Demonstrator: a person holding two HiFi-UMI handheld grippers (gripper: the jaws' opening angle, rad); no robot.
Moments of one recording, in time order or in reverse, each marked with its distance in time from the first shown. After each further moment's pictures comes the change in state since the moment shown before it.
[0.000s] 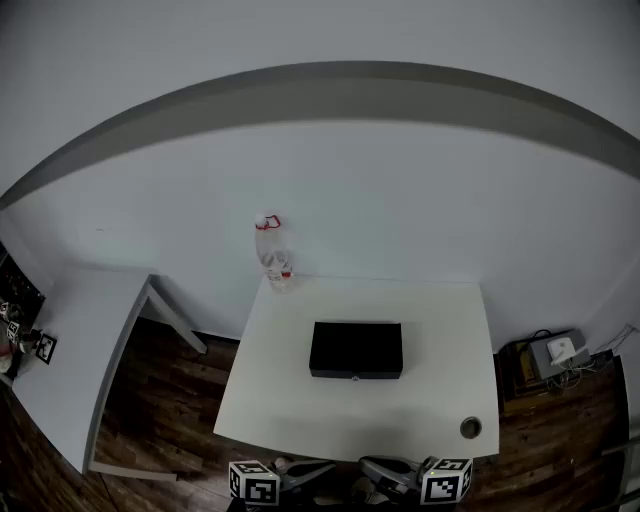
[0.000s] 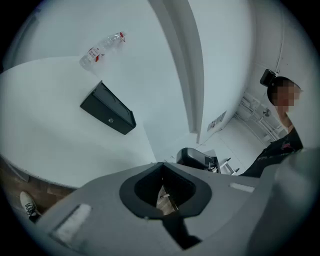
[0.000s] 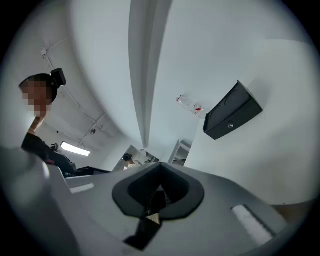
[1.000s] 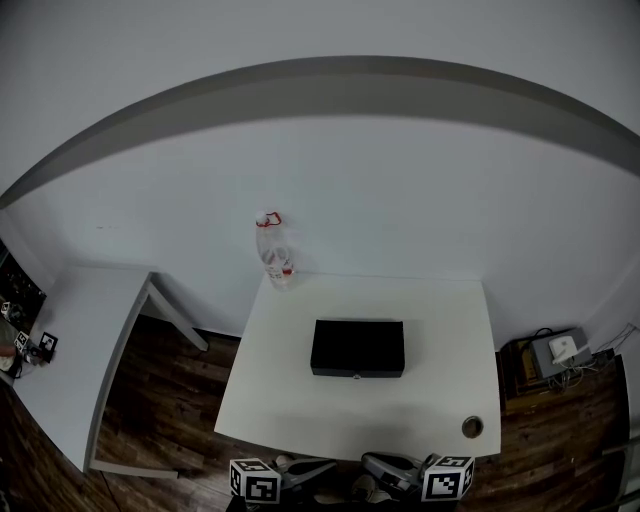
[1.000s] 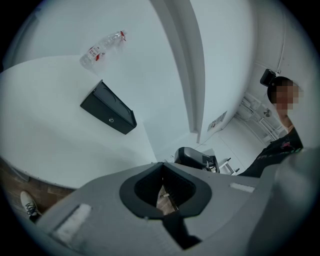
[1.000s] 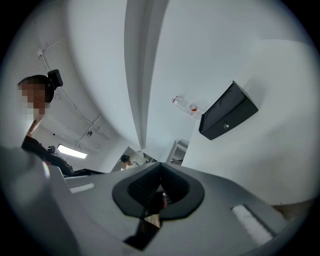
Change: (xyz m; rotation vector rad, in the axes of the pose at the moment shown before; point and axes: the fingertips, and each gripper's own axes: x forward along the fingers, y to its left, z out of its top) left arm 0.003 -0.001 0.004 -0.004 0.007 0.006; right arm -0.001 -0.011 0.006 0.024 -0.008 -0.034
